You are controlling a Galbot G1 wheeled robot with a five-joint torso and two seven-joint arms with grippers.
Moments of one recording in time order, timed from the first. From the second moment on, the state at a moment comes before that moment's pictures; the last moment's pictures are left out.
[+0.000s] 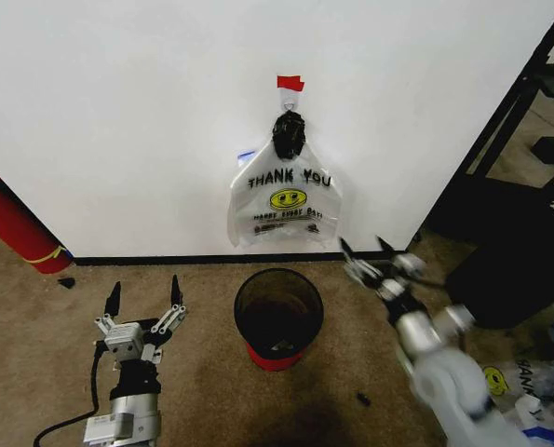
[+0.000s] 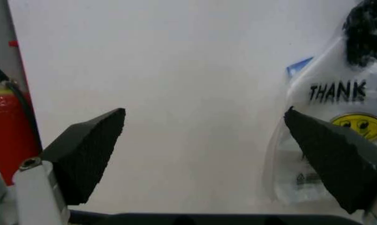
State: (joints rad) left arm 1.79 -1.38 -0.49 -2.31 -0.01 -0.32 -0.32; right arm -1.09 1.18 0.29 1.93 0.73 -0.02 -0.11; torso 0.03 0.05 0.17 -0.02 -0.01
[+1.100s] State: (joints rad) left arm 1.83 -1.48 -0.51 -2.31 0.03 -0.35 -0.33; right arm -0.55 1.41 0.08 1.46 0.79 -0.01 -0.04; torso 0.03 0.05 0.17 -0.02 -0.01
